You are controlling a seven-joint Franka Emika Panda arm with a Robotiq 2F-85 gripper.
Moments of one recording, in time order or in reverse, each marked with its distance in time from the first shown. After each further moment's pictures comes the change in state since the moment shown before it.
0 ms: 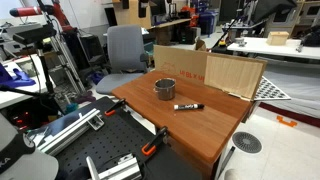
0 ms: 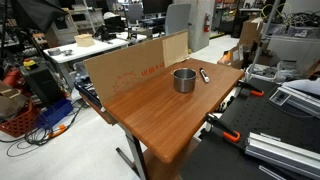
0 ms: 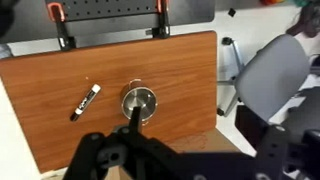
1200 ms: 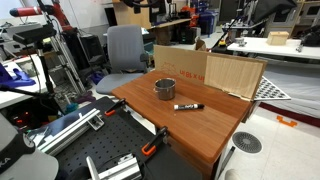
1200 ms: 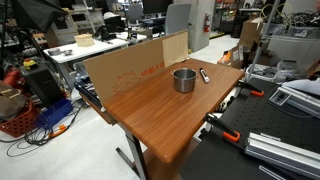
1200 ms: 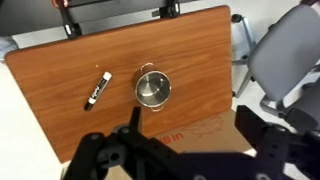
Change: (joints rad) arm -0.044 0.033 0.006 -0.028 0.000 0.124 0.027
